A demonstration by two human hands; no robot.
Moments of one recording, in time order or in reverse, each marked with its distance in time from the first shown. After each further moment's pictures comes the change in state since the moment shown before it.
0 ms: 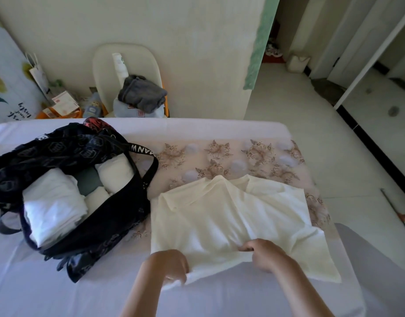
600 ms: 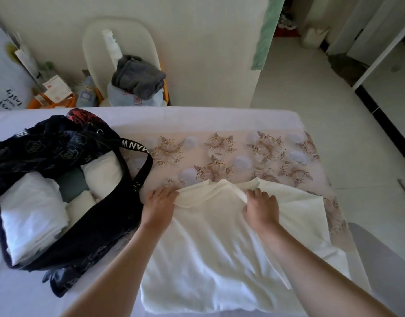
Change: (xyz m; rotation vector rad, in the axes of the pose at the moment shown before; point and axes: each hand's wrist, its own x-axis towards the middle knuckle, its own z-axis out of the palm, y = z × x) left_hand 0.092 -0.024 -0.095 0.419 1.132 0.110; right_hand 0.120 -0.013 -0.062 -0.320 0.594 0.010
